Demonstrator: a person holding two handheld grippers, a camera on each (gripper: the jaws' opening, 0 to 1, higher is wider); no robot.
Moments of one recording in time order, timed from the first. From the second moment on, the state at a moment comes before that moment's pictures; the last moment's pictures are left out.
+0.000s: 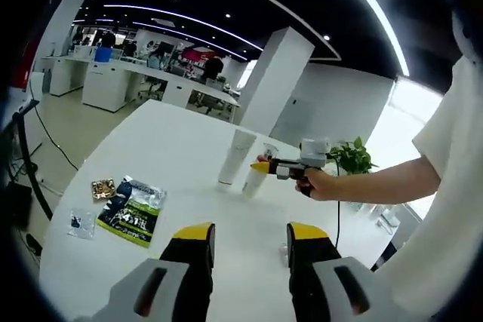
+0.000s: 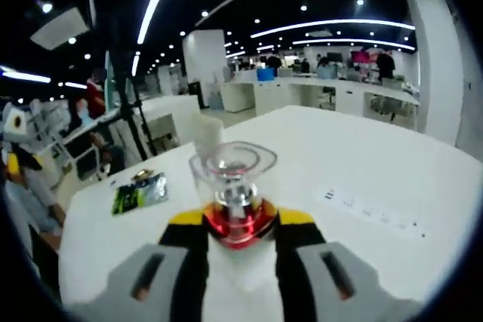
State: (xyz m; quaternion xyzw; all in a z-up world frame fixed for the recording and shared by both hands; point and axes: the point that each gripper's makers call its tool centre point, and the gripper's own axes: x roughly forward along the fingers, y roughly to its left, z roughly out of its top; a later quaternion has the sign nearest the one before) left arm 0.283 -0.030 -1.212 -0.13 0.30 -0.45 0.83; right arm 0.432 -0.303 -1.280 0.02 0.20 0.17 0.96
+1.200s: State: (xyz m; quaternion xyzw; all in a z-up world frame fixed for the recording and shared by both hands) left arm 0.291 -0.033 -1.203 -0.10 0.28 -0.45 0.84; right arm 0.450 -0.311 -1.288 0.01 0.16 0.18 0.97
